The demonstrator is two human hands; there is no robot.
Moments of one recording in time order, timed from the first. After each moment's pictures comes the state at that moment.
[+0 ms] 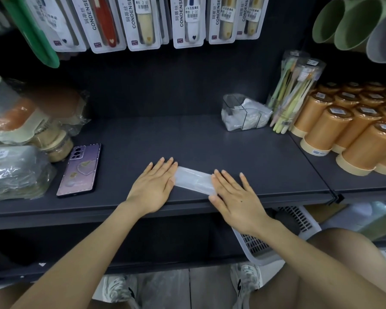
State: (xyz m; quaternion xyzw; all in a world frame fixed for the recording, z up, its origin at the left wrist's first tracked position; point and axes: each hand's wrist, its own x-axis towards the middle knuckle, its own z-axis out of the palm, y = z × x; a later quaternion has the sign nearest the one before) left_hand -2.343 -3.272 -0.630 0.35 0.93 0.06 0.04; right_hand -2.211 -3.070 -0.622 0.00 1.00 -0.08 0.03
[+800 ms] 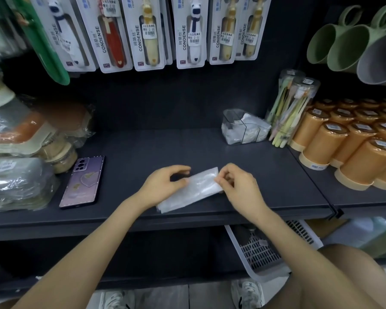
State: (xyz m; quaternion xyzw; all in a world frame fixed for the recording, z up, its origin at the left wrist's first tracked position) left_hand -2.345 -3.251 -0.578 0.29 0.86 0.40 0.15; right_hand -2.242 -3.064 -0.577 0.10 0.91 -0.38 -0.16
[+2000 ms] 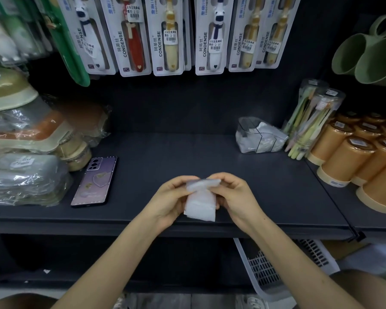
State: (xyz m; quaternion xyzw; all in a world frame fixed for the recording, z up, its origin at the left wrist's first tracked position) left_hand -2.313 -3.249 -0.571 0.01 0.56 0.77 0.30; right_hand -2.263 -3.095 -0.573 0.09 0.62 -0.78 -0.04
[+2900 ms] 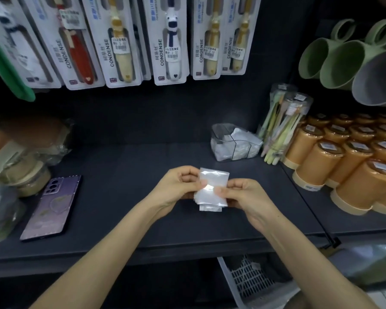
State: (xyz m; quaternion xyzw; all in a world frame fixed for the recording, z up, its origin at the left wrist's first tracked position) left_hand -2.357 -3.170 -0.561 0.18 0.66 0.66 0.29; right_hand -2.265 -3.012 -0.558 0.22 0.66 -0.71 -0.04
